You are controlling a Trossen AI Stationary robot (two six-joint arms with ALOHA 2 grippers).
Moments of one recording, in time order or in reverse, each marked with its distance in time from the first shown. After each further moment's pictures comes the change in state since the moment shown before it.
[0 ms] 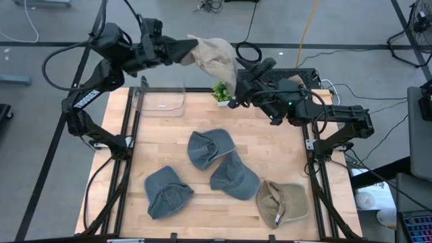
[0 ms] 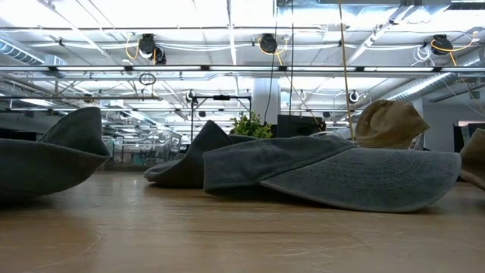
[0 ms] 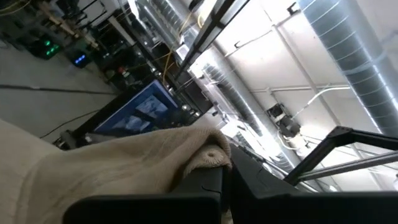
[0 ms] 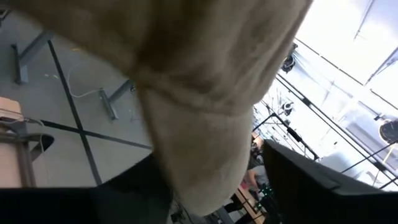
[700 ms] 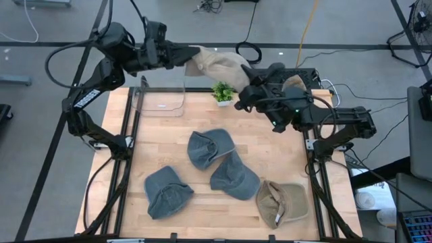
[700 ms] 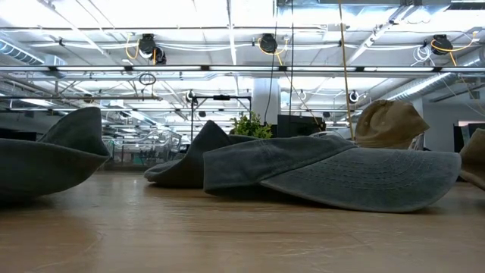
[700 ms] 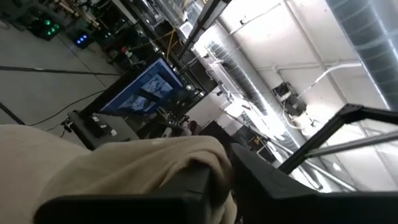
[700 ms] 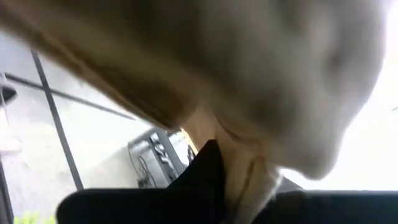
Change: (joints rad) left arm 0.021 0.001 -0.001 -0.060 0.095 0.036; right arm 0.086 -0.022 0.001 -0.003 0.232 -0.185
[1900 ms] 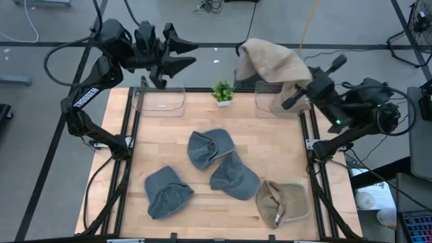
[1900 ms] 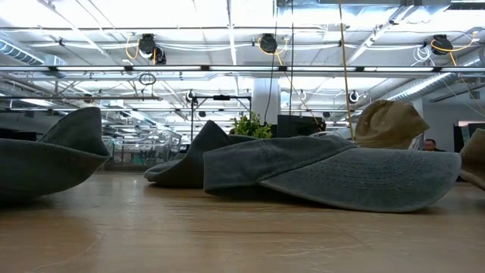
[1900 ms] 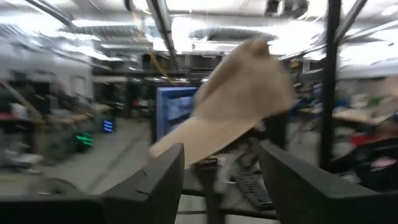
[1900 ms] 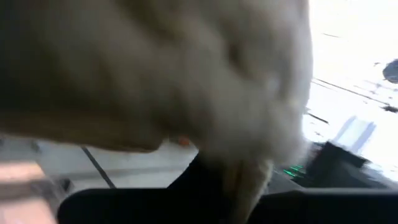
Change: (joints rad) left arm 0.040 -0.006 0.001 -0.011 0.123 0.854; right arm 0.196 -0.301 -0.002 -0.067 0.036 0.277
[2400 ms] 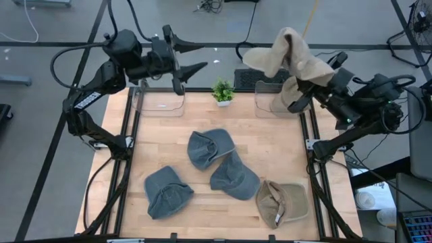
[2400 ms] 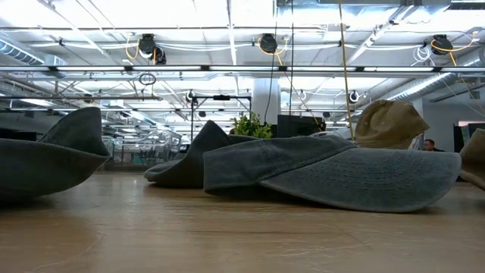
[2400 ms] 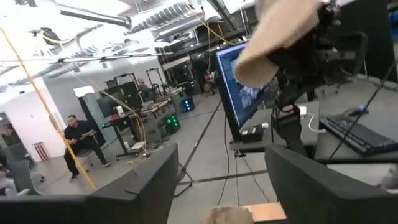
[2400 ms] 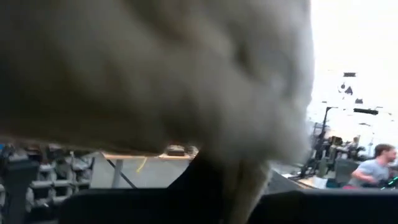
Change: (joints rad) left arm -0.123 0.010 0.000 -0.141 -0.382 0.436; right arm -0.007 -0.028 0.000 0.042 -0.226 0.295
